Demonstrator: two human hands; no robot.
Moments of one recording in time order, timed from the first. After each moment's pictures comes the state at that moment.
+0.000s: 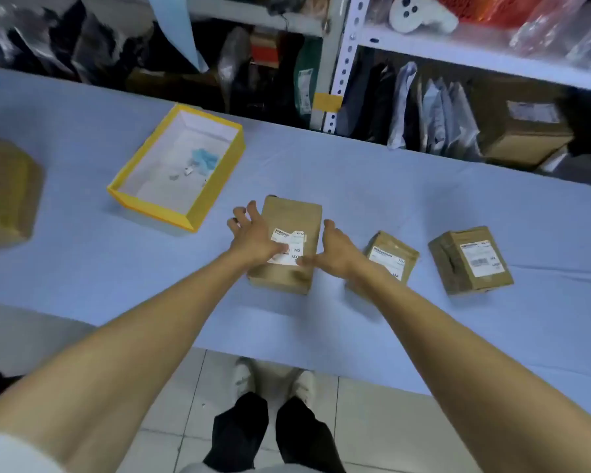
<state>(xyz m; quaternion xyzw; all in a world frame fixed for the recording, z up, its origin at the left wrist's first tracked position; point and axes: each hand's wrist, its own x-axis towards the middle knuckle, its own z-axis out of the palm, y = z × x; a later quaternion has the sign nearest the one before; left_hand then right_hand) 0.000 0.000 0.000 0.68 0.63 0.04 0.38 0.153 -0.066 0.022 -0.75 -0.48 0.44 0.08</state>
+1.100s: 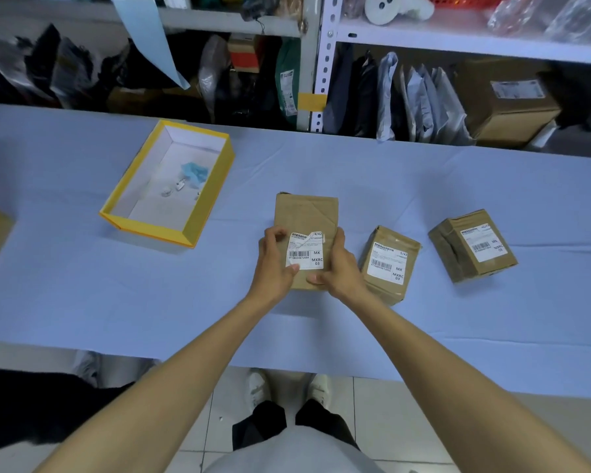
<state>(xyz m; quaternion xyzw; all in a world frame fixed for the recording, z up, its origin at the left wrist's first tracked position) 0.008 -0.042 -0.021 0.65 0.54 0.21 0.49 0.142 -0.092 -0.013 -0.77 -0.40 0.41 0.27</state>
